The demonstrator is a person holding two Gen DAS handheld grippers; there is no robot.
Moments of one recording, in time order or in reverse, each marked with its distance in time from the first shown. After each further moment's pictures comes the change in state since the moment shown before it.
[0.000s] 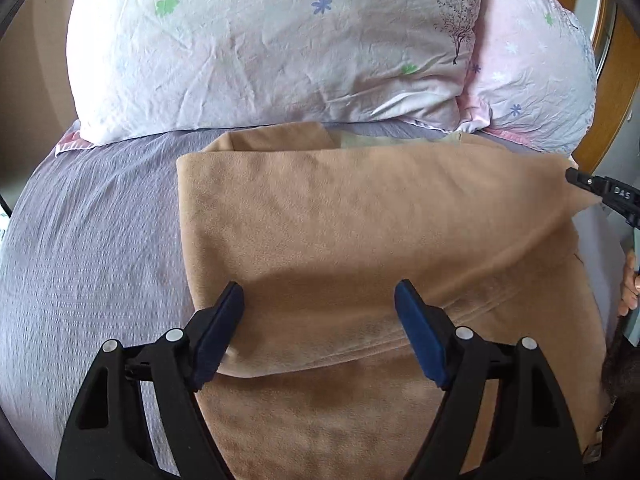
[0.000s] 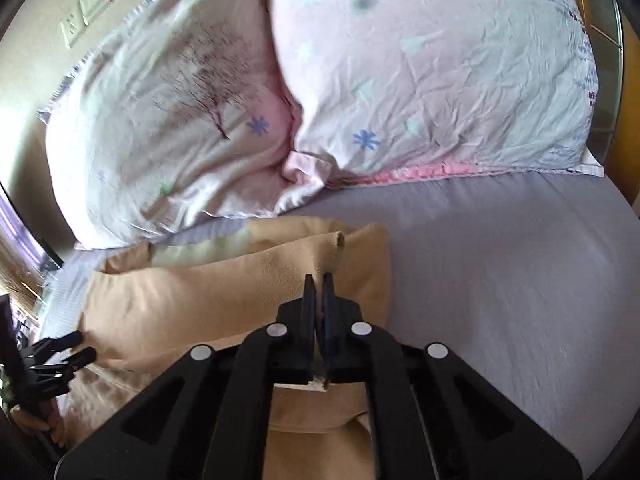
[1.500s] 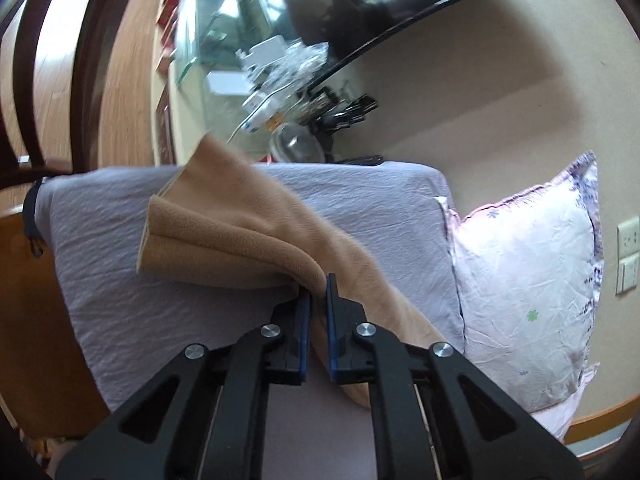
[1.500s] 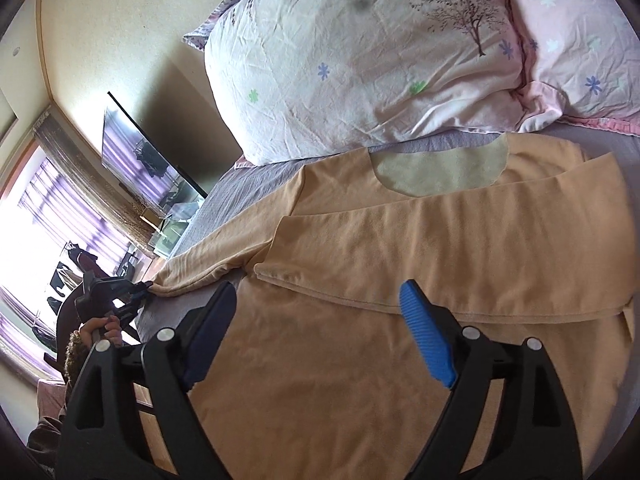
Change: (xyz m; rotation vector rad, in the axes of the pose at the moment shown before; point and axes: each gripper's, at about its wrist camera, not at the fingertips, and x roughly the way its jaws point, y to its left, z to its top) left arm -0.160 0.304 -0.175 -1.255 -0.342 0.110; right arm -0.063 0.140 -0.037 -0.064 0.328 0.580
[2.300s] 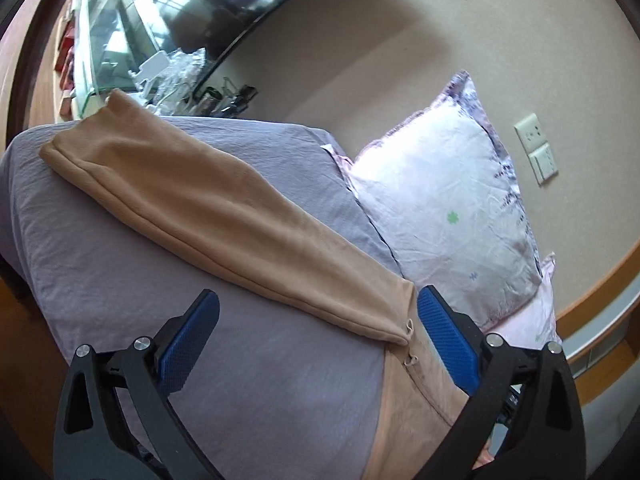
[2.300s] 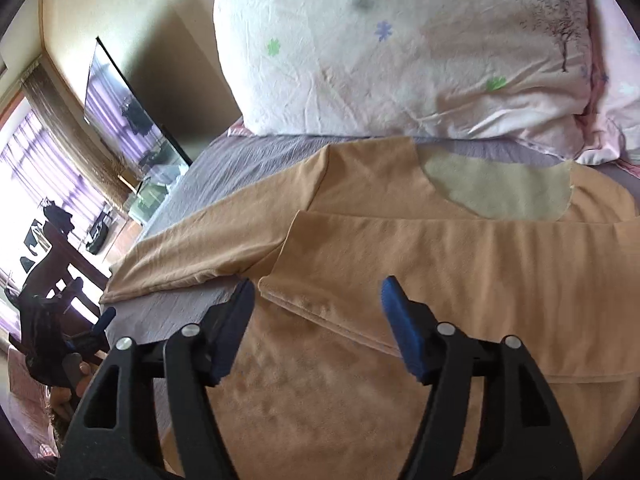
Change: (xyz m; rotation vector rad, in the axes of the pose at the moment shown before) left arm -0.027 0.001 -0.069 0.199 0.001 -0.286; right arm 0.074 0.055 0.014 -0.115 0.096 -0.086
